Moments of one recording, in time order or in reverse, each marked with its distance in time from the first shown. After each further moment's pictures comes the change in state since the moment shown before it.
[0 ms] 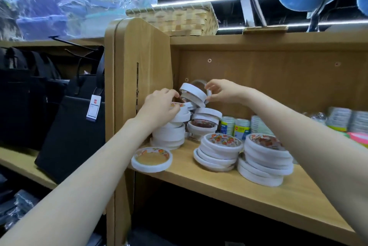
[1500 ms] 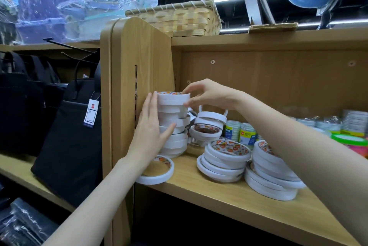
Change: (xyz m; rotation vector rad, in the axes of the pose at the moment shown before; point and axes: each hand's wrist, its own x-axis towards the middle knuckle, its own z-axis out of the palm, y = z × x) left_hand -0.043 -0.017 0.039 -0.313 0.306 -0.073; right_hand 0.014 -0.034 0.020 0.377 -0.088 -0.249
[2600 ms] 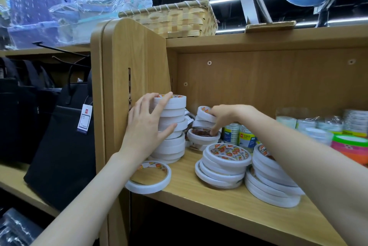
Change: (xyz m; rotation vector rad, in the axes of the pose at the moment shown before) left_hand 0.022 -0.011 0.001 0.330 0.105 0.236; right_hand 0.003 0.068 -0.005 -0.721 -0.308 0.431
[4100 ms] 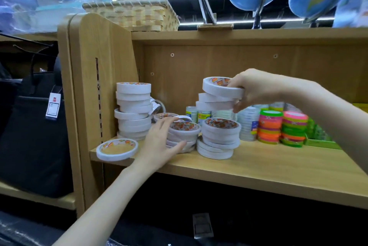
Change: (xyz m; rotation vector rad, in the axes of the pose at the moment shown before) left_hand -0.057 0.108 -0.001 -0.619 -0.354 -0.056; right_hand -0.229 0.033 -0.037 -0.057 0.346 -0.056
